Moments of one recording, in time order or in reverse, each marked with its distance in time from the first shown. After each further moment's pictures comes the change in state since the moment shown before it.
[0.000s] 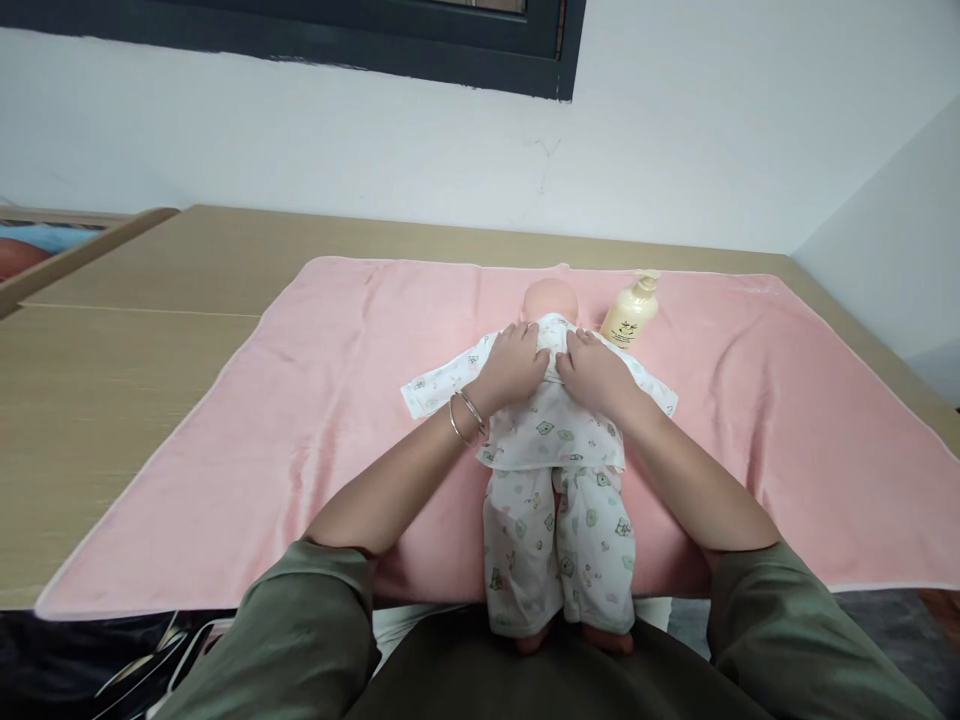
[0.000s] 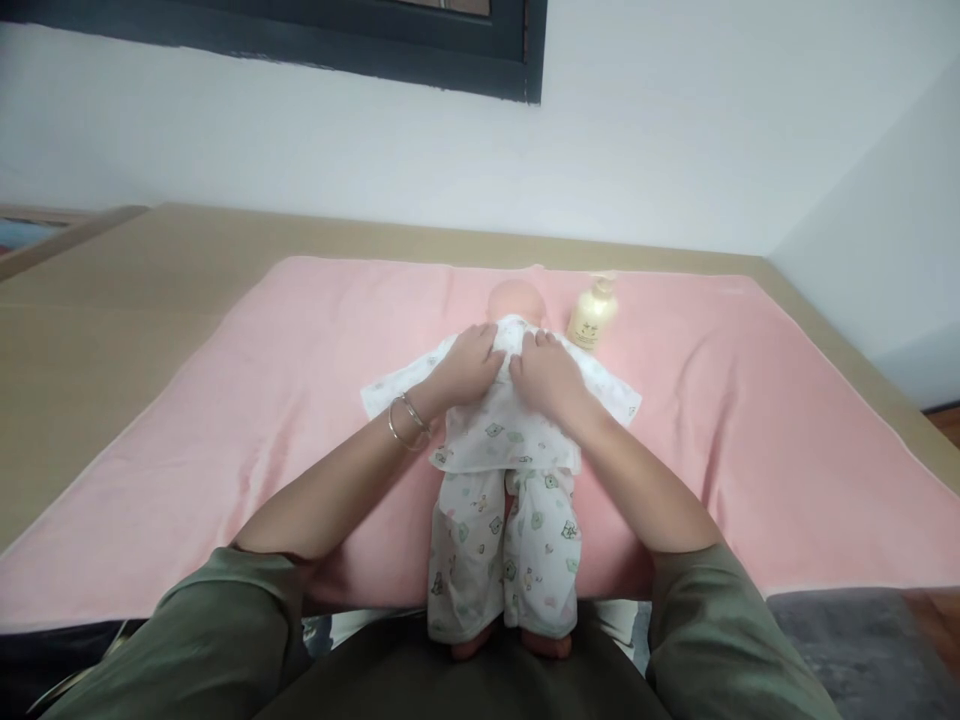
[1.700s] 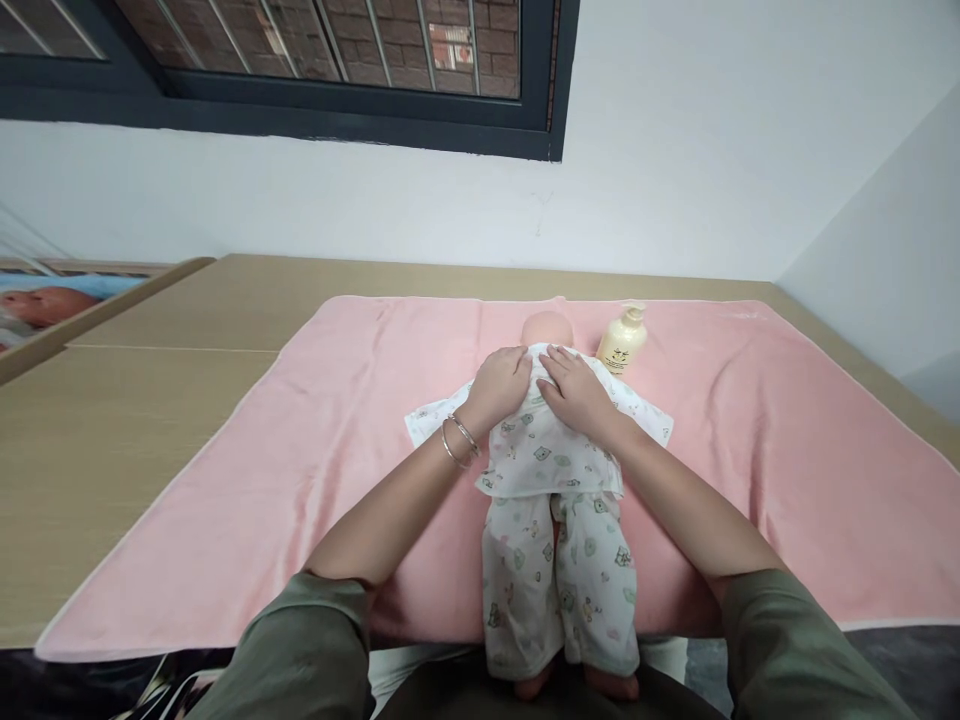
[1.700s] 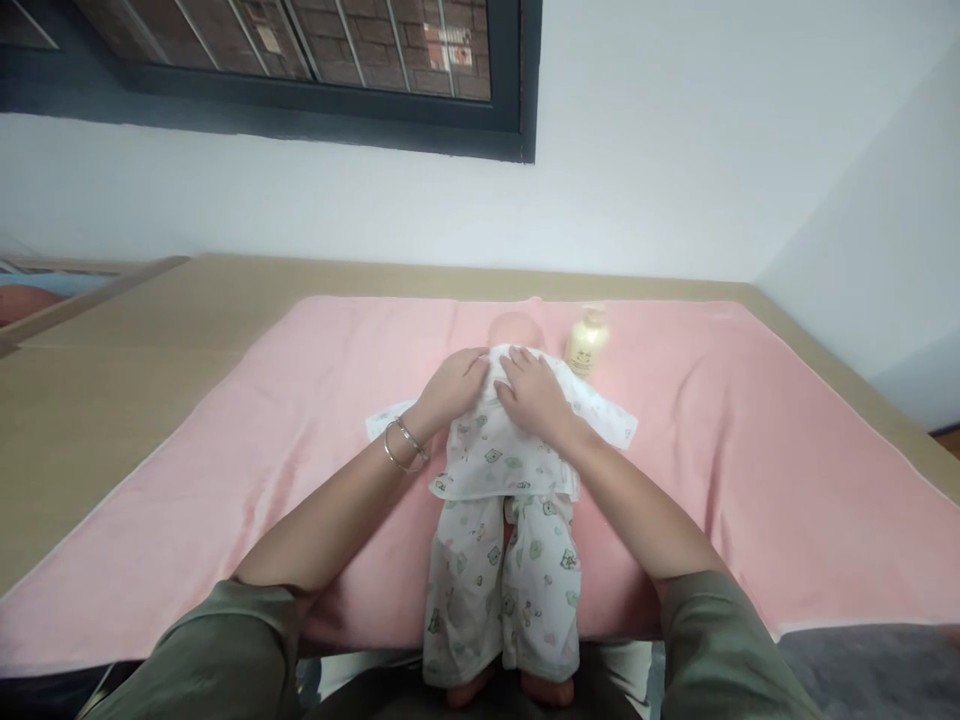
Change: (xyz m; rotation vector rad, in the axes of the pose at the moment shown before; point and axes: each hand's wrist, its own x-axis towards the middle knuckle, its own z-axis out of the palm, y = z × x) left_hand 0.003 -0.013 -0.015 -0.226 0.130 -0.099; right_hand 0.018 0.013 0.030 0.147 0.189 -0.261
